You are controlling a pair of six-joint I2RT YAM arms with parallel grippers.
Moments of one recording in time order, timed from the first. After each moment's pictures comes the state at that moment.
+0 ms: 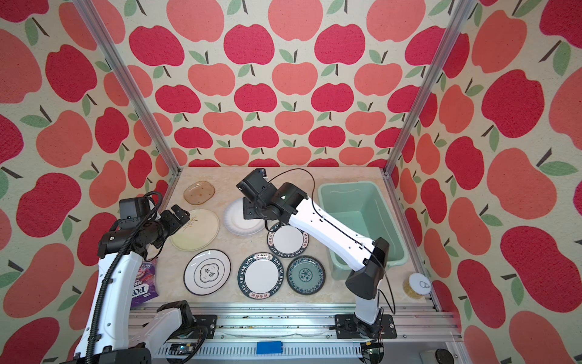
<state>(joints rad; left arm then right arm) 0.21 0.98 1.08 -0.97 0.16 -0.59 1.08 1.90 2.07 -1.05 0.19 0.72</state>
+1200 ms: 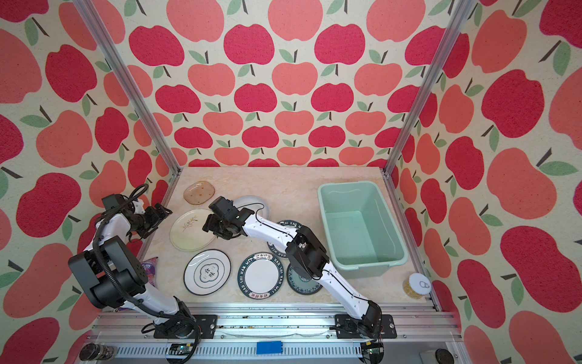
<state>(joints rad) 0.61 1.66 1.17 -0.60 0.49 -0.21 1.11 2.50 2.25 -0.49 -0.22 1.18</state>
